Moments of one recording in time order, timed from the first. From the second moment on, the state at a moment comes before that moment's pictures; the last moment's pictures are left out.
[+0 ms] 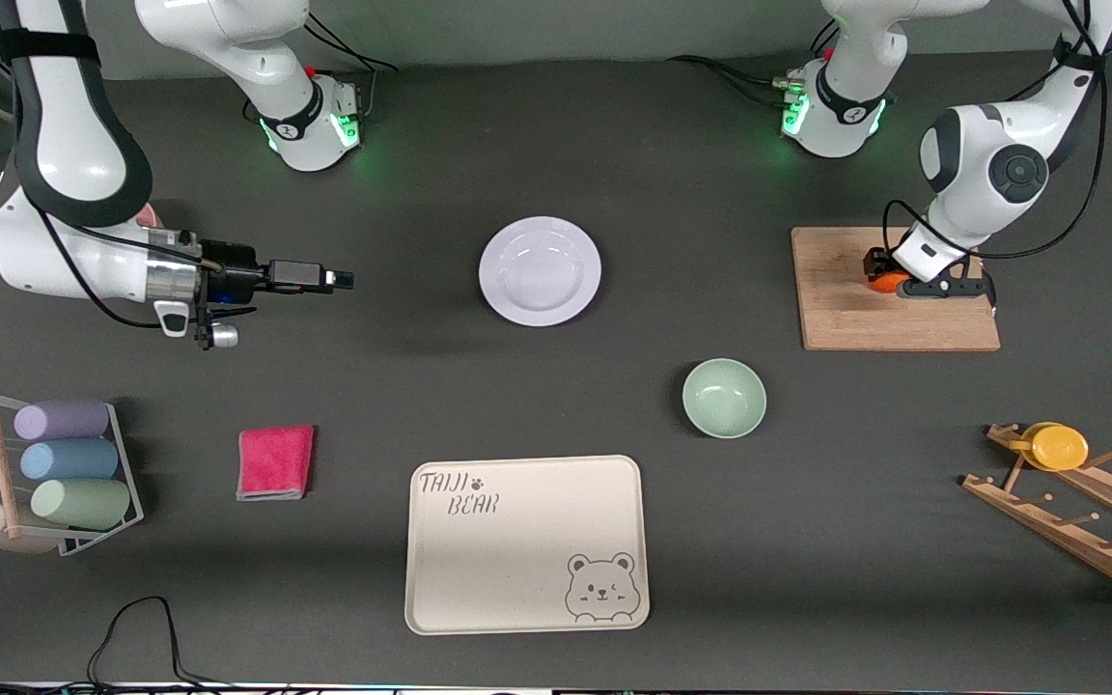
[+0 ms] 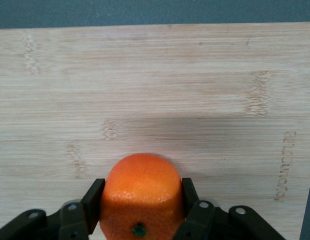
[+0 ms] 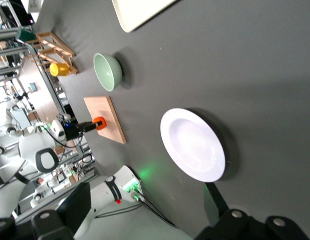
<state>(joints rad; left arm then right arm) 0.00 -0.03 0.11 -2.80 0.08 2.68 0.06 0.13 -0.01 -0.07 -2.24 0.96 1.84 -0.19</state>
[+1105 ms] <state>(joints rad) -0.01 -0.19 0.00 -1.89 0.08 1.52 0.05 0.13 0.11 -0.10 -2.41 1.21 1.85 -0.65</state>
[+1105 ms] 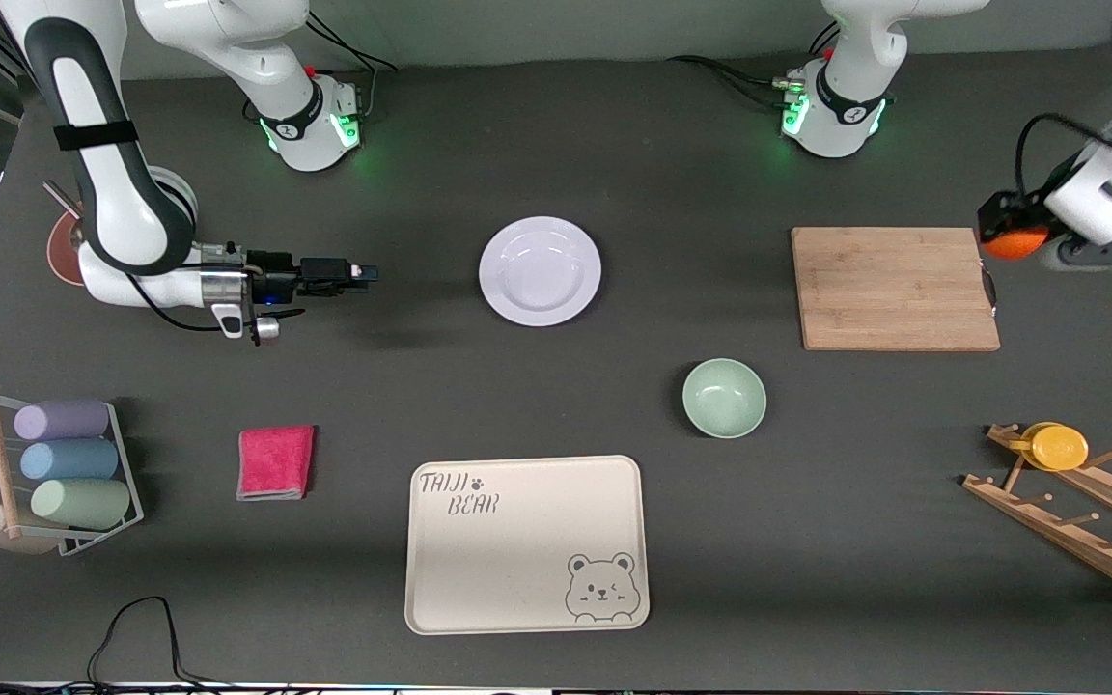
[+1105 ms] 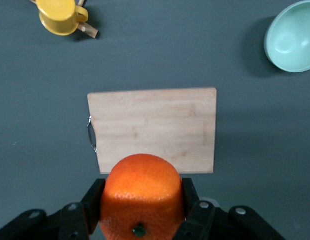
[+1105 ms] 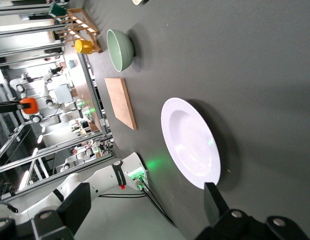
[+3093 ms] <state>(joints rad) -0.17 0.34 -0.70 -1.72 0.07 1.96 -1.19 0.30 0.26 -0.10 -2.50 1.53 1.98 -1.00</state>
